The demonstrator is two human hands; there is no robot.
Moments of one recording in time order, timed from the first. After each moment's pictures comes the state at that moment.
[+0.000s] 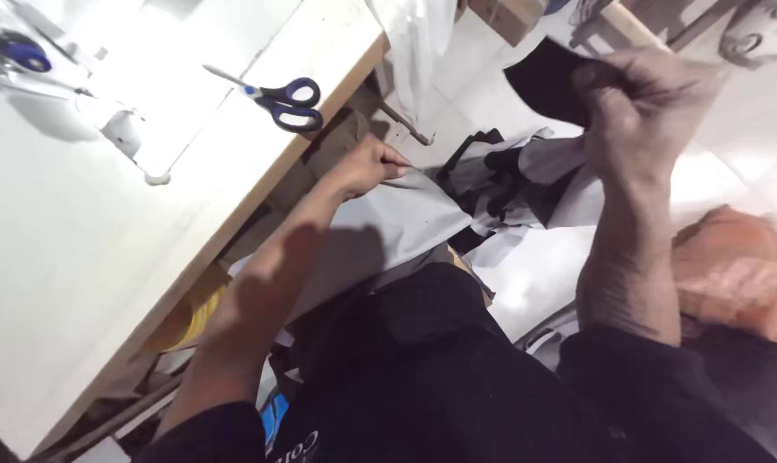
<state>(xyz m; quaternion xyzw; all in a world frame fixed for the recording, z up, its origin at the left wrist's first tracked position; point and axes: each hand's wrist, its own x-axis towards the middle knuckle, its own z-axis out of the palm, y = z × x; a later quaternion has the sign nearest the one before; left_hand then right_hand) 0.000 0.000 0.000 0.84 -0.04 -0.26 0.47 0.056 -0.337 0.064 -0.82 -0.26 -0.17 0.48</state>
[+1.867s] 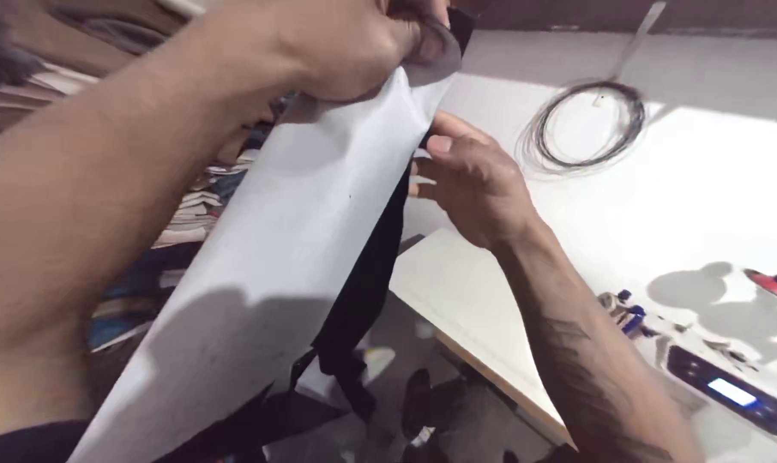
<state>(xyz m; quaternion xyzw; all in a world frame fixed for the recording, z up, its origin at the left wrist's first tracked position) -0.612 0.125 0.538 0.88 0.20 0.39 -0.20 -0.386 0.100 0.428 -0.09 -0.79 0.42 0.43</state>
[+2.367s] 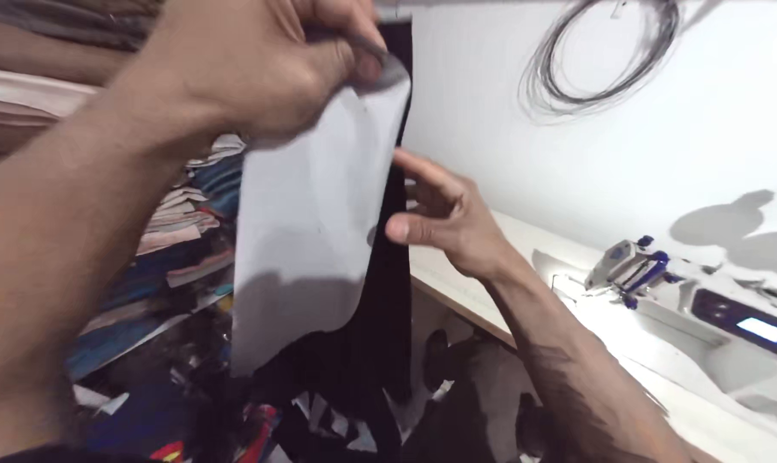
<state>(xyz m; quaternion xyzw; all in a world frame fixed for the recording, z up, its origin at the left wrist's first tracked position) -0.619 0.138 0.477 0.88 0.21 0.39 -0.16 -0.362 0.105 0.346 -0.09 -0.80 0.39 0.45</state>
